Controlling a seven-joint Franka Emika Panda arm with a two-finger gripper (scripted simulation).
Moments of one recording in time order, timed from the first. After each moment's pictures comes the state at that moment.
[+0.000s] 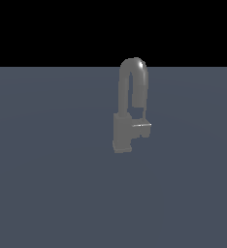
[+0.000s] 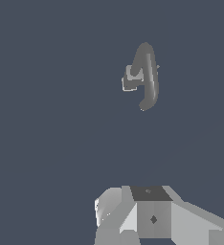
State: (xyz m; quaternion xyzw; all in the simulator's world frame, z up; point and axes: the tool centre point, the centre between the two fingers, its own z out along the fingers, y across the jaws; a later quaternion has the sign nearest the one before) arm -0.255 0.012 0.498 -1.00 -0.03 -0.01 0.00
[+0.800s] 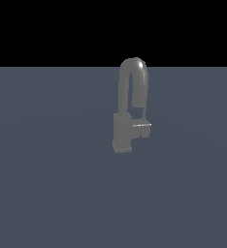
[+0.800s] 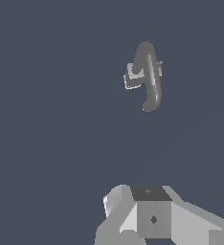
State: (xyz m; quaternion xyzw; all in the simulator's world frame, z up) arm -0.230 0.010 0.496 -1.00 0.00 0.02 0.03
